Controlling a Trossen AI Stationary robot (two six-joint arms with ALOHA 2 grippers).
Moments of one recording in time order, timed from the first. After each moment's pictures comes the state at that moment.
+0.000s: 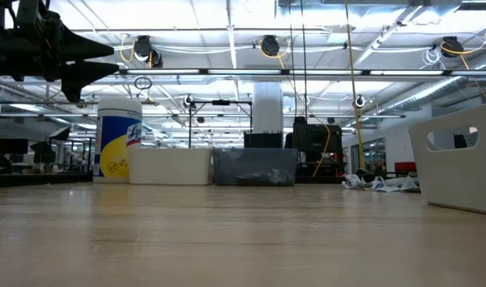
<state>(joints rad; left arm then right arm) -0.06 0.01 0.02 0.13 -0.32 -0.24 0.95 1.61 1.35 -1.12 -0.05 2.08</state>
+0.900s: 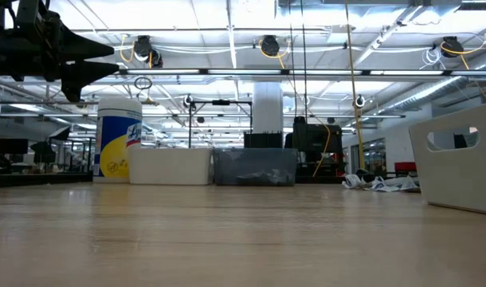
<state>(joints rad) -0.06 0.01 0.02 0.13 -0.32 -0.24 0.85 1.64 1.33 -1.04 -0.24 1.87</state>
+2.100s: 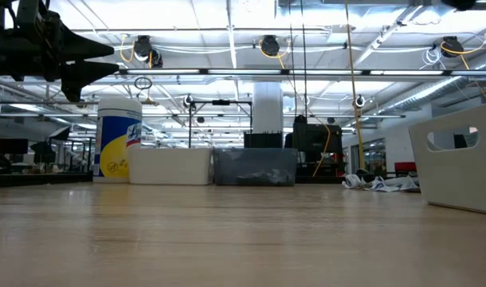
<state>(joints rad) -0.06 0.01 0.02 0.13 -0.32 -0.24 0.64 1.55 1.31 -1.25 -0.10 1.80</state>
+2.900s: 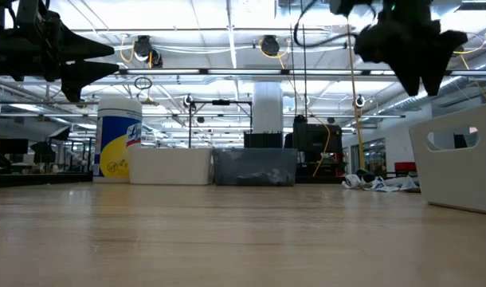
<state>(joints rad) -0.06 0.01 0.02 0.13 -0.32 -0.24 -0.04 1.41 1.24 -1.54 0.01 1.16</state>
